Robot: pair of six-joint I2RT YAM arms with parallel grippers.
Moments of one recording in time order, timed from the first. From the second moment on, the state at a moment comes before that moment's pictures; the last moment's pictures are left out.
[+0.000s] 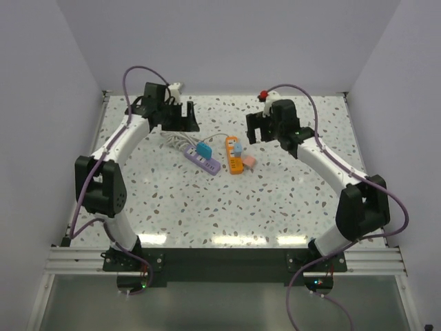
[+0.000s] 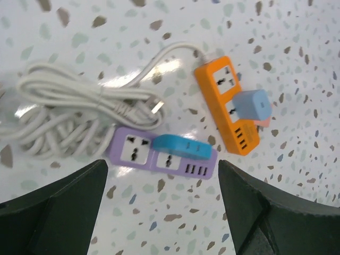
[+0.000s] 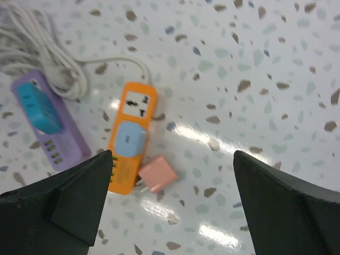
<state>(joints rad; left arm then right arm) -0.17 1.77 1.49 -0.56 0.39 -0.19 0.44 1.56 1.29 -0.26 -0.01 0.07</state>
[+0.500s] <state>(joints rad) -0.35 1.86 1.63 -0.56 0.39 -0.18 0.33 1.68 1.12 -0.33 -0.15 -0.04</state>
